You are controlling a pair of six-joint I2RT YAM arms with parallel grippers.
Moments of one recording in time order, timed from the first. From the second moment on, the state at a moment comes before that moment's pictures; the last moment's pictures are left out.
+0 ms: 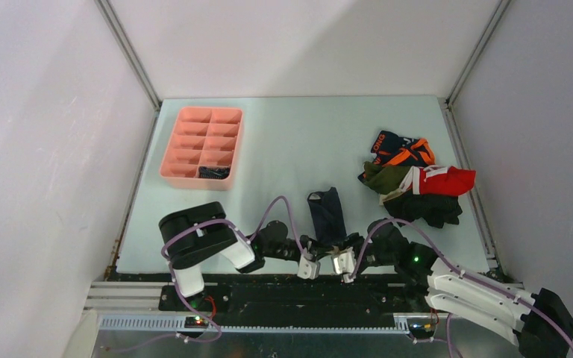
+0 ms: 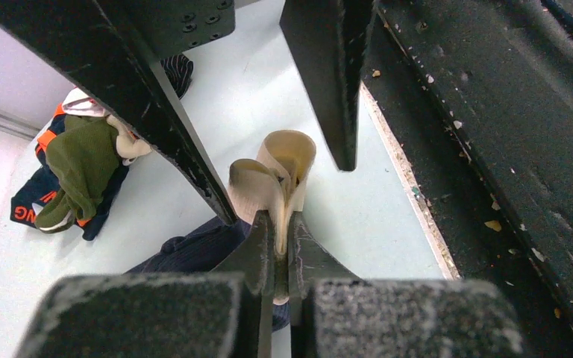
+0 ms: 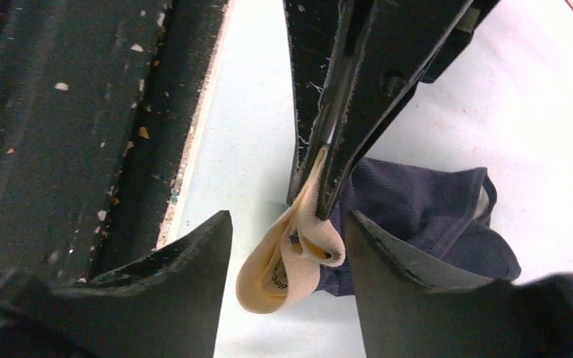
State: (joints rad) left arm -1.09 1.80 0.39 1.17 0.55 0.76; right arm 0.88 0.68 0.25 -0.22 -0.48 -0.97
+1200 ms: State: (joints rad) left arm -1.03 1.61 0.24 1.25 0.37 0.65; right arm 0.86 1.01 0.46 -0.32 -0.43 -0.97
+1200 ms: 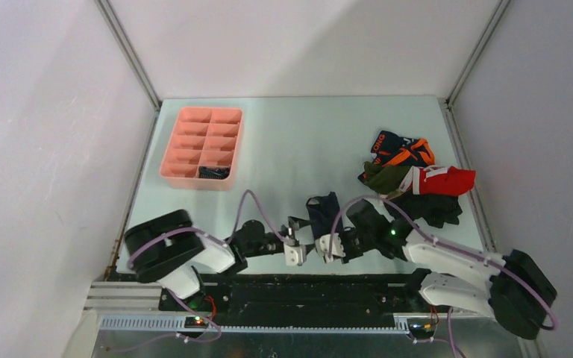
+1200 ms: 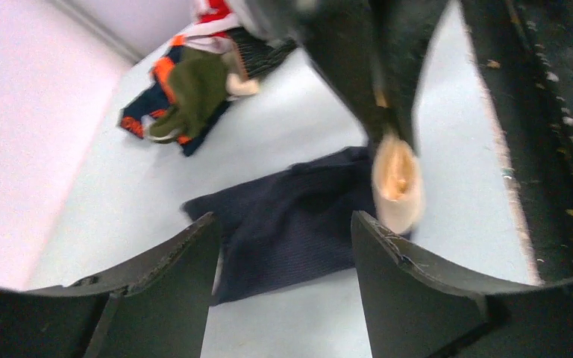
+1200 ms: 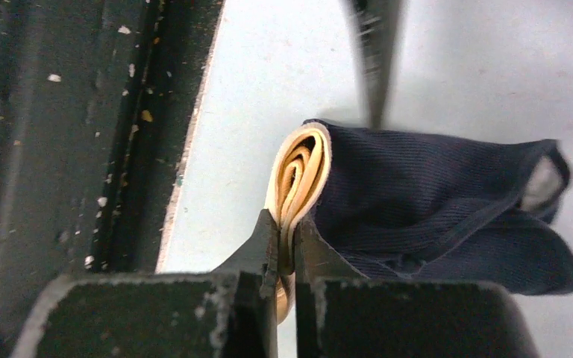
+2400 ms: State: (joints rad) left arm -1.06 1.41 0.33 0.54 0.47 1.00; right arm 0.57 2.17 1.35 -1.18 -0.83 -0.68
